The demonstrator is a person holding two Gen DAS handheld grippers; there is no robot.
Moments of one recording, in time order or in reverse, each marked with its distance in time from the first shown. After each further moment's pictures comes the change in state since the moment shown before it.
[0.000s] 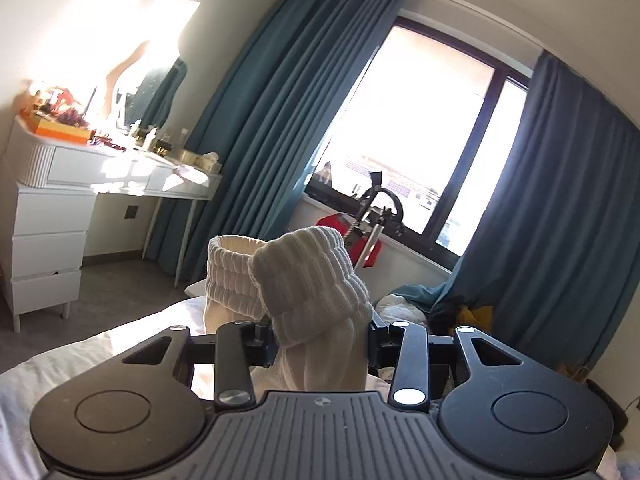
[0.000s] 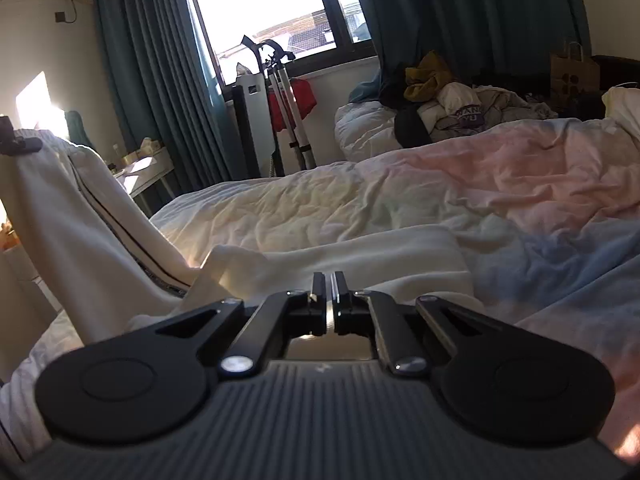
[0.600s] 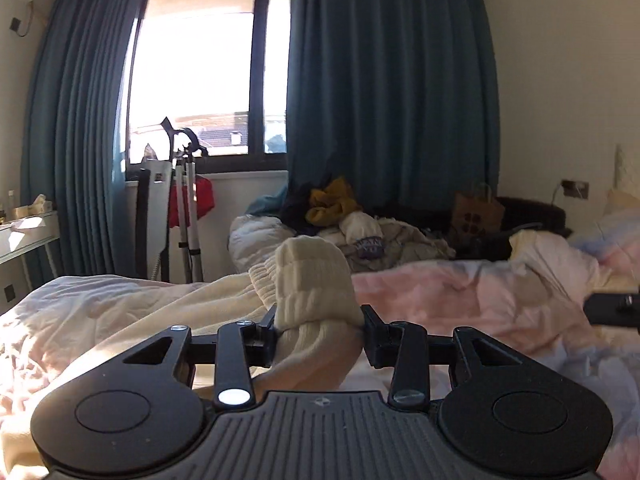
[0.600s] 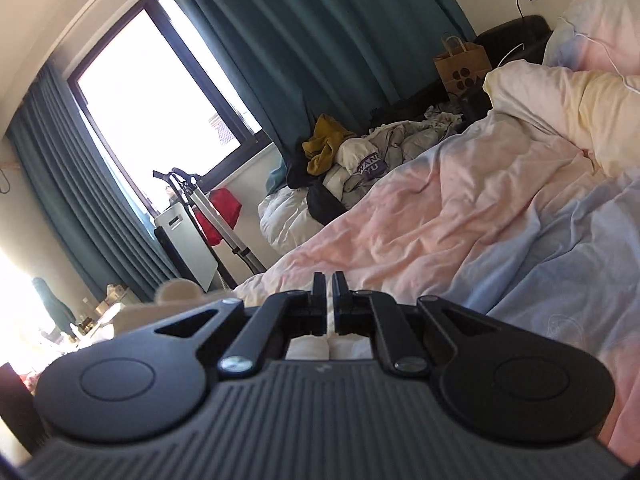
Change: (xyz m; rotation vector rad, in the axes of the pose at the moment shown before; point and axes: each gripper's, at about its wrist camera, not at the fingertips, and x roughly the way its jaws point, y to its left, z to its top) left arm 0.014 -0.255 -0.265 0.555 0.183 -0.339; right arm -0.052 -0.159 0.039 0.379 -0.193 -0.074
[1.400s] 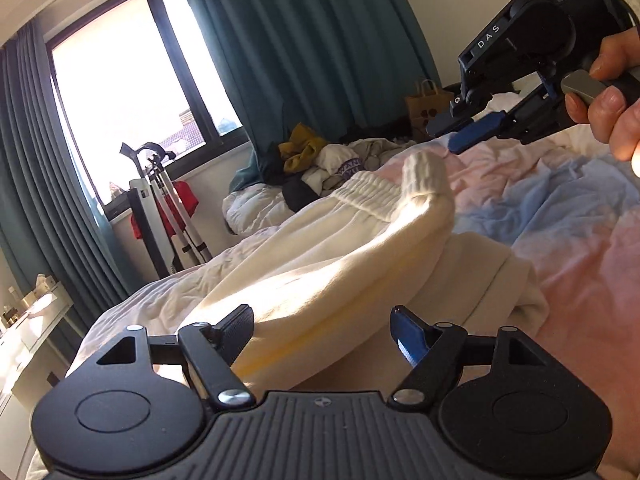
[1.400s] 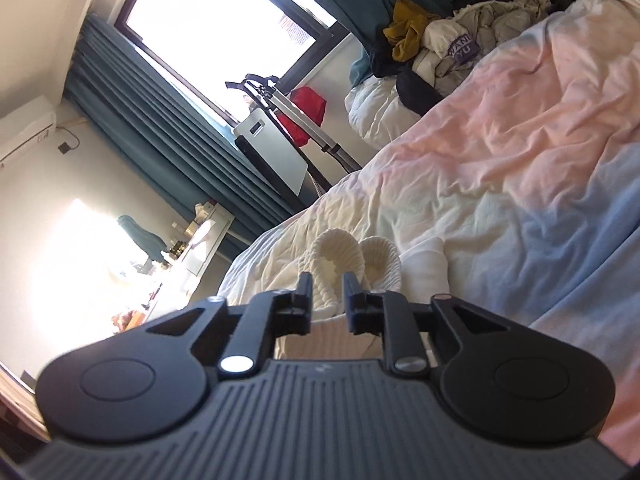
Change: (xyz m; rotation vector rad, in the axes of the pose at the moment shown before) left arm -0.115 0.098 -0.089 0.362 0.086 0.003; right arm 0.076 0.028 -0.012 0.098 0.355 0.294
